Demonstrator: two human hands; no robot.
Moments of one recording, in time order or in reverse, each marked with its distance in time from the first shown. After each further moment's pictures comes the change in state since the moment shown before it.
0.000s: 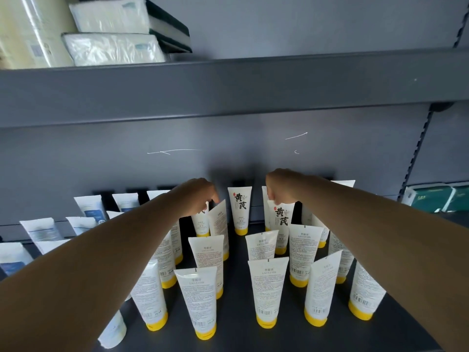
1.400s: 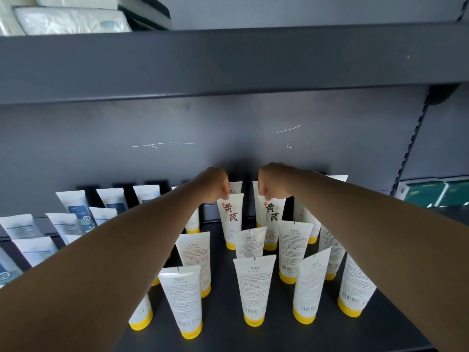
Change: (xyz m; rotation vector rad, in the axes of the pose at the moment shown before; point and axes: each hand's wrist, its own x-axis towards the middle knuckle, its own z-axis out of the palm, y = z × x) left_hand 0.041 0.045 -0.004 -0.337 0.044 -0.101; right_hand 0.005 0.013 0.005 0.054 0.000 -0.056
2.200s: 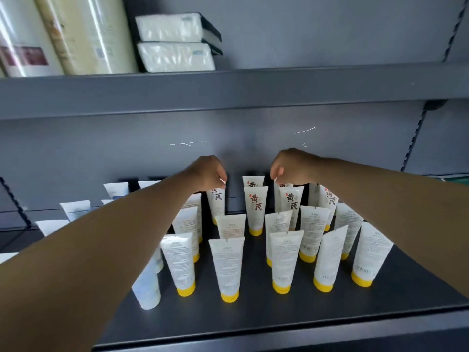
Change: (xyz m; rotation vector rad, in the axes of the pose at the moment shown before) left_hand -0.077 -0.046 -0.049 -0.090 0.120 -0.045; right_hand -0.050 -0.048 -0.038 0.154 0.129 0.012
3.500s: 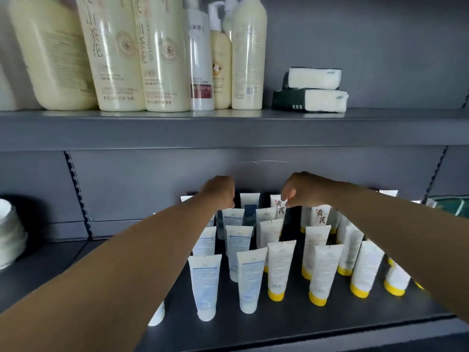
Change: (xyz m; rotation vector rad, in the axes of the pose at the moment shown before) left_hand -0.067 -0.155 -0.071 0.075 -0.026 -0.025; right_hand 0.009 -0.198 0.007 -0.054 -0.027 0.066
